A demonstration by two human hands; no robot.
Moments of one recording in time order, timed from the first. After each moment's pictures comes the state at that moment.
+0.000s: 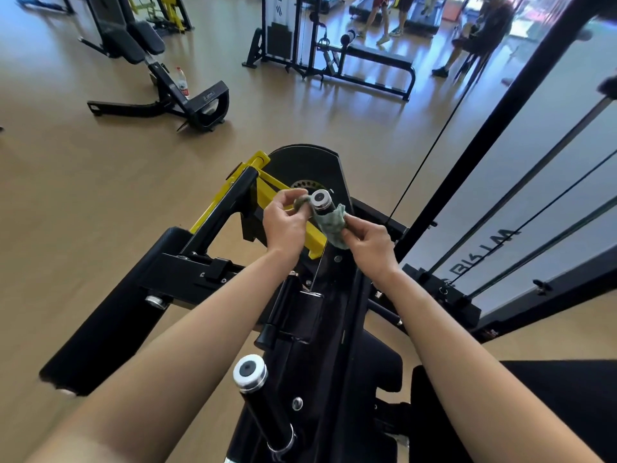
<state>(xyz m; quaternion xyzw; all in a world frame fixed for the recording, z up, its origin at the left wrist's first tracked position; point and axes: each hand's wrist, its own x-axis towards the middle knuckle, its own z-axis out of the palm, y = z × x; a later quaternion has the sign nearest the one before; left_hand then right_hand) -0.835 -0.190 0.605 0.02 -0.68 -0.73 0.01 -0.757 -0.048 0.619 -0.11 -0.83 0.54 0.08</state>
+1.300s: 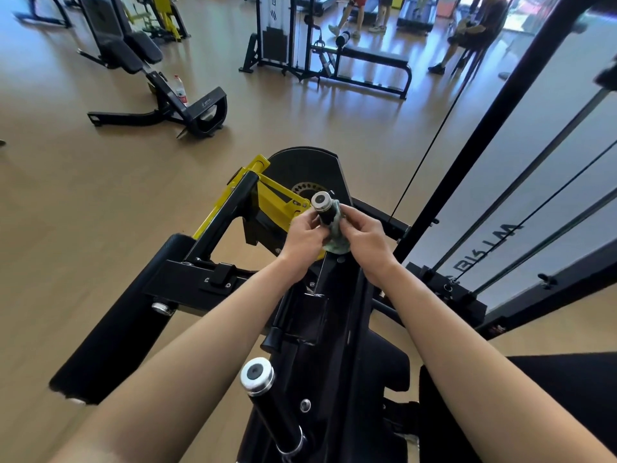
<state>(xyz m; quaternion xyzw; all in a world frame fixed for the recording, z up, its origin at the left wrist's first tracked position) -0.813 -0.185 0.608 -0.10 -0.66 -0.73 -0.17 -0.765 -0.061 0.624 -0.13 -0.77 0.62 0.08</state>
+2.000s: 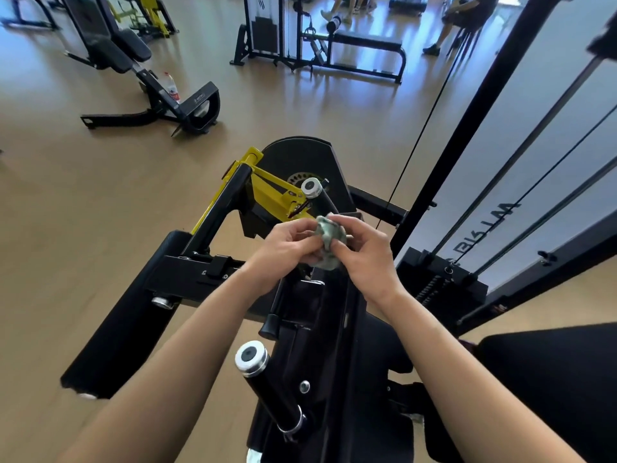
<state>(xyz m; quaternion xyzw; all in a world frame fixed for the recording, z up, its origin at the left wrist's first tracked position) -0.774 -0.234 0.630 -0.19 -0.67 -0.66 -0.28 -0.705 -0.073 0.616 -0.08 -0.77 0.62 0.15</state>
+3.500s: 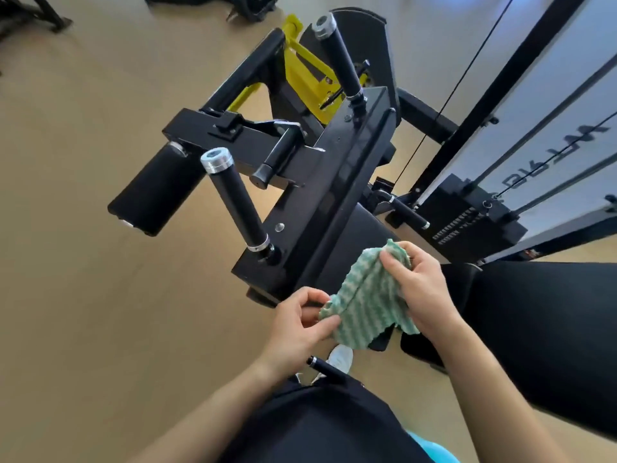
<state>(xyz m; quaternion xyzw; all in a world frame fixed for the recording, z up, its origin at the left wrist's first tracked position) -0.448 -0.220 0.533 0.10 -0.71 -0.66 -0.25 -0.487 -0.006 0.539 -0.20 -0.70 0.68 -0.07</state>
